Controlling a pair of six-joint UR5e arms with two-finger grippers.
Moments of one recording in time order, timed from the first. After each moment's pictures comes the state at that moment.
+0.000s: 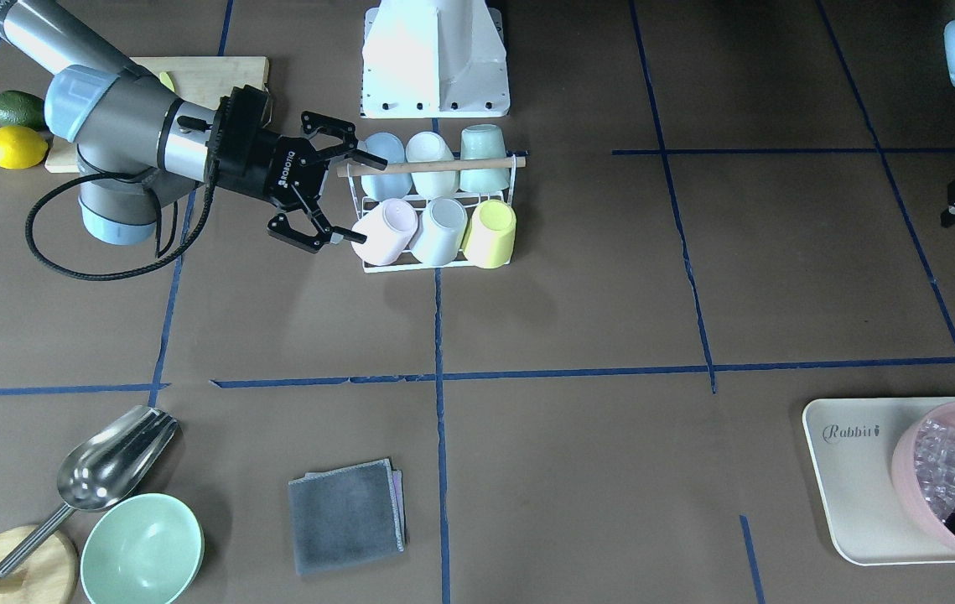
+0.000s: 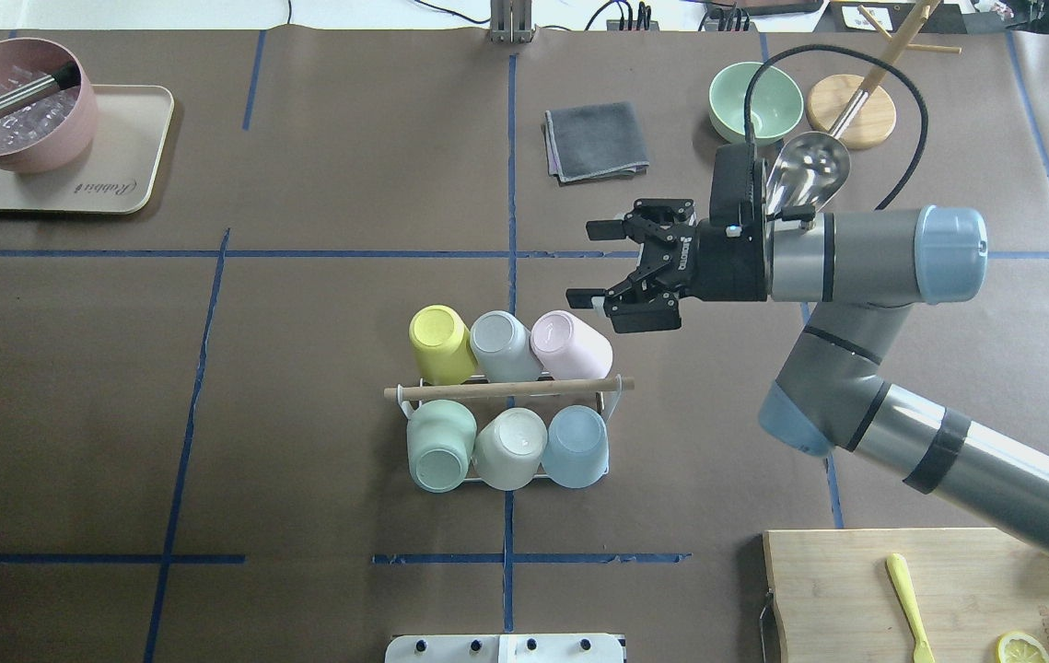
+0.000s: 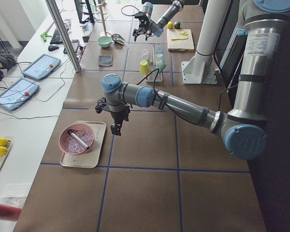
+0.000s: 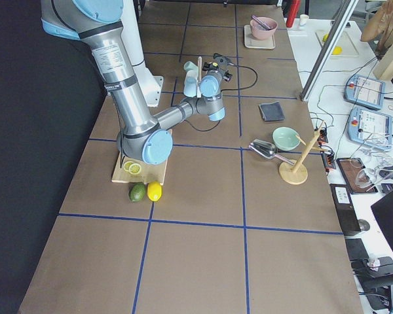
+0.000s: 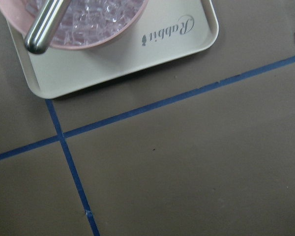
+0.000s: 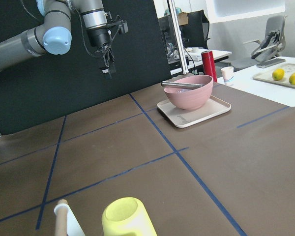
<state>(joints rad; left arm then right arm) -1.38 -1.64 -1.79 -1.42 -2.34 0.08 0.72 -1.11 1.49 0.00 2.07 0.62</state>
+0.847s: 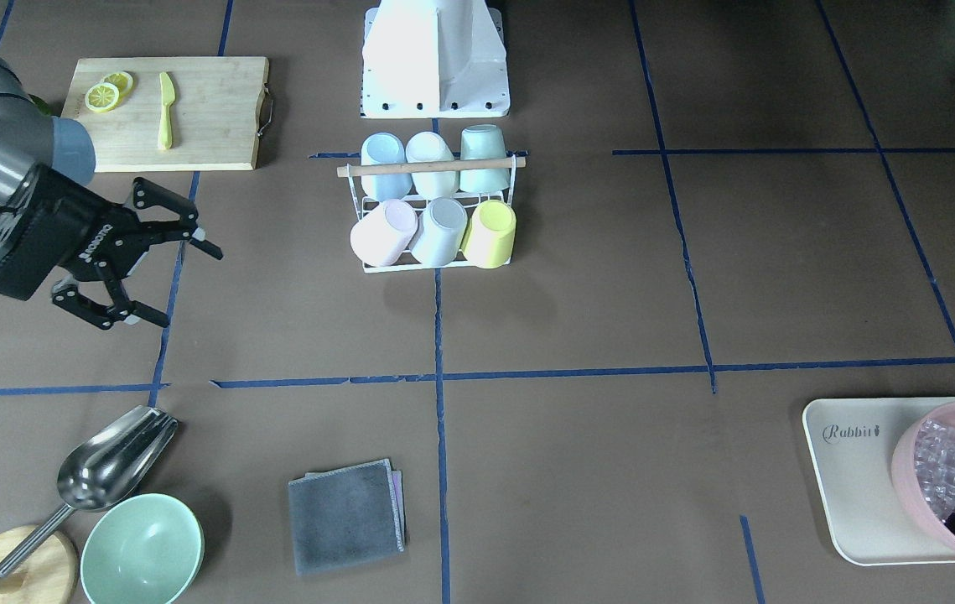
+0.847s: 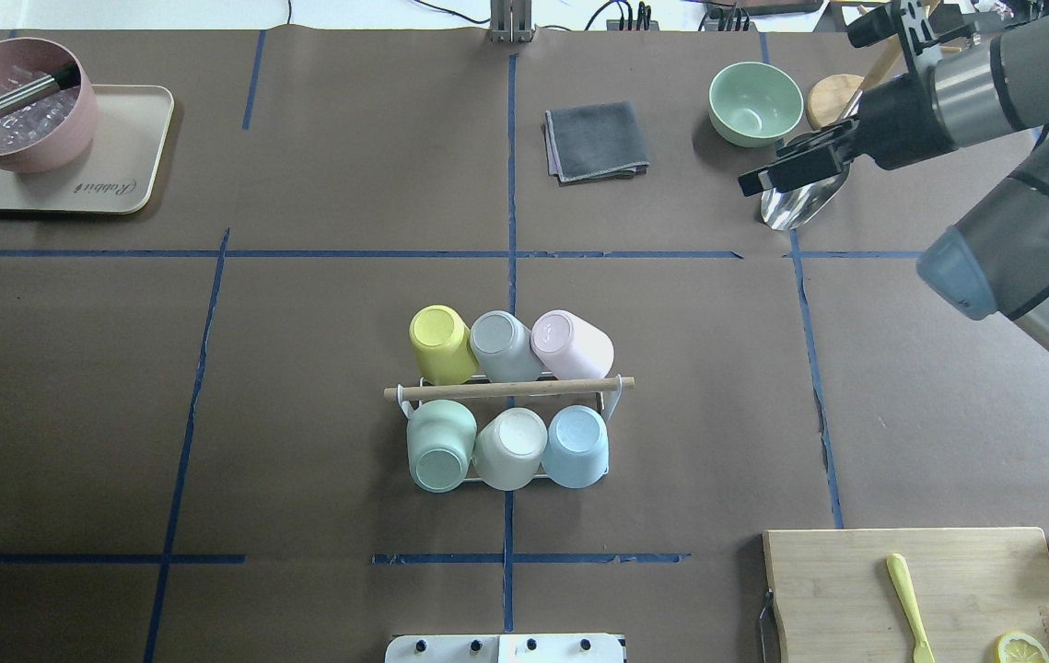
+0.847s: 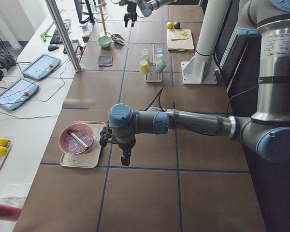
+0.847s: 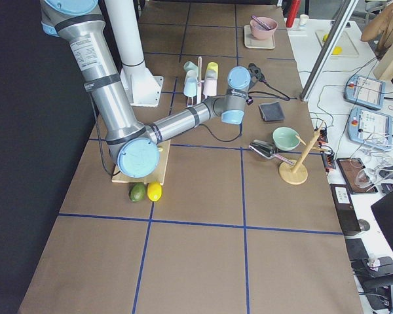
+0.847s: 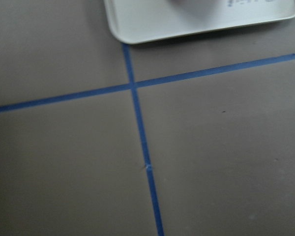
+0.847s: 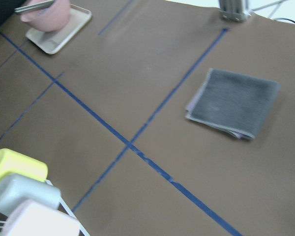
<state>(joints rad) -1.57 -1.51 -1.74 -1.46 -2.35 0.01 1.06 -1.22 1.59 -0.66 2.44 0.70</state>
